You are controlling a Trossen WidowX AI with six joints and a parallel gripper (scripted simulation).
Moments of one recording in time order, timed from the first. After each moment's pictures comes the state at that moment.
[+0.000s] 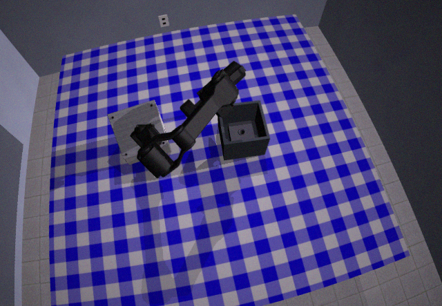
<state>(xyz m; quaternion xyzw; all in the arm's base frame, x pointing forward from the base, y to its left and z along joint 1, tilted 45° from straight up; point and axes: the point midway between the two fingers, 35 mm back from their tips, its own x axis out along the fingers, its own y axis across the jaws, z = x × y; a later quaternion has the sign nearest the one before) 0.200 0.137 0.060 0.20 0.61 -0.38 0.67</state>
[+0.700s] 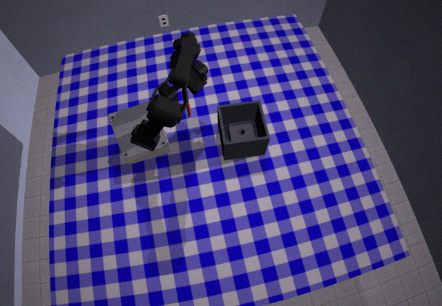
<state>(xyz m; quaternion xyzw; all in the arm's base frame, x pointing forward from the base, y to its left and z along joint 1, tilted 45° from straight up) 0.145 0.158 -0.024 0.06 0.43 -0.46 0.77</state>
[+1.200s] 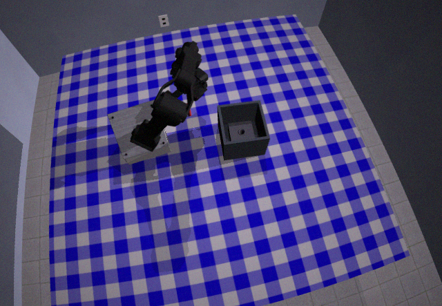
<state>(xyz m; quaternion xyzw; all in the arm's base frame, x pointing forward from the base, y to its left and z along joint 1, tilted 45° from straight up) 0.151 0.131 -0.049 0.05 0.43 -0.46 0.77</state>
